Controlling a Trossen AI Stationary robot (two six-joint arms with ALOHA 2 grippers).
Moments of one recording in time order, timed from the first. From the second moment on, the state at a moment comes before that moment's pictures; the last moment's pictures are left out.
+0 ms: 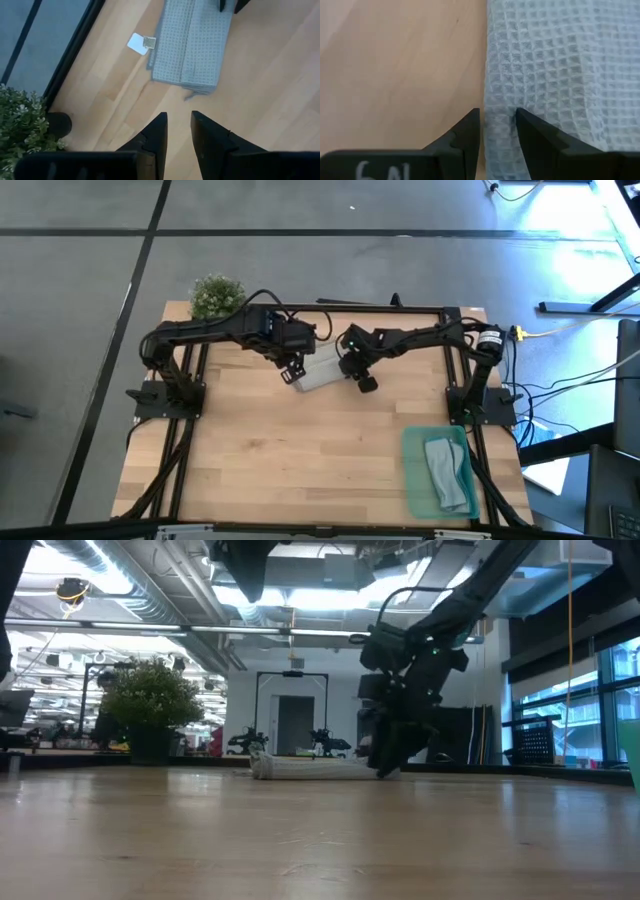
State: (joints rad) left arm 0.06 1.75 1.95 -1.56 -0.33 -0.50; right arm -0.36 1.85 1.01 -0.27 -0.26 -0.75
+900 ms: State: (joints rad) left arm 0.06 1.75 1.95 -1.56 -0.33 -0.50; right arm -0.37 1.87 1.06 -0.44 -0.36 -0.62
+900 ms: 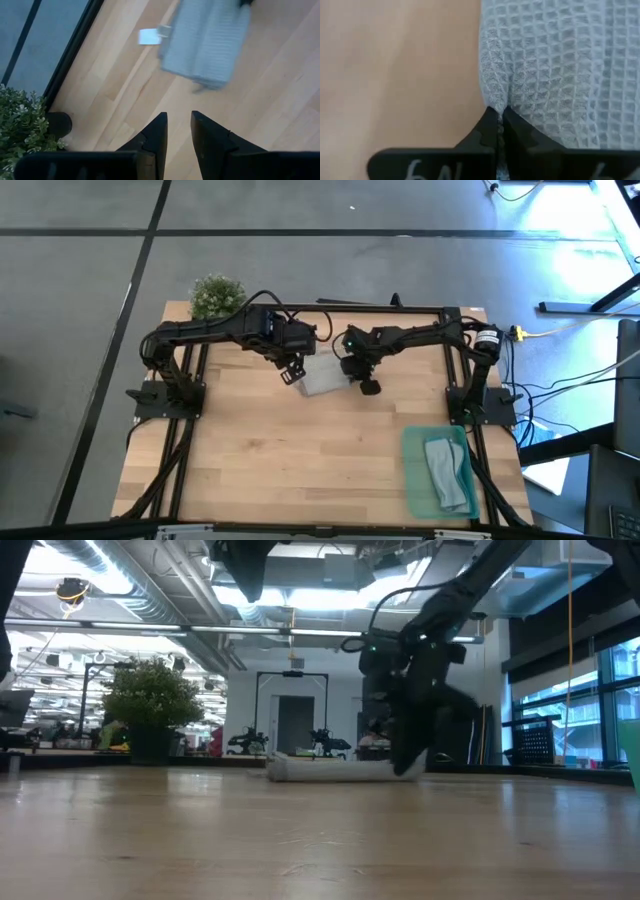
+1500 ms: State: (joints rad) left arm 0.01 1.75 1.83 -1.39 -0.23 -0.47; right arm -0.43 1.87 1.18 -0.63 -0.65 -0.38
